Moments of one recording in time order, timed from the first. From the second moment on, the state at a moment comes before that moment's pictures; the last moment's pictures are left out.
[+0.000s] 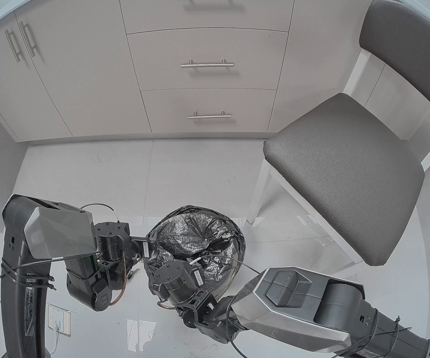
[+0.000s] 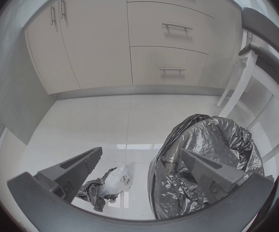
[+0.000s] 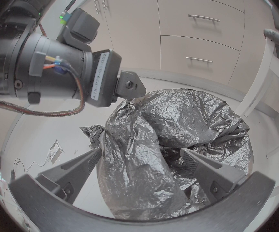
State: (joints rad) left arm -0.32 2.46 -0.62 -1.53 0.28 -0.07; right arm 1.00 2.76 -1.59 -0.74 -0.52 0.11
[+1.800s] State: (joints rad) left arm -0.31 2.45 -0.62 -1.53 0.28 -0.07; right arm 1.07 2.55 -1.30 -0.72 -0.47 0.15
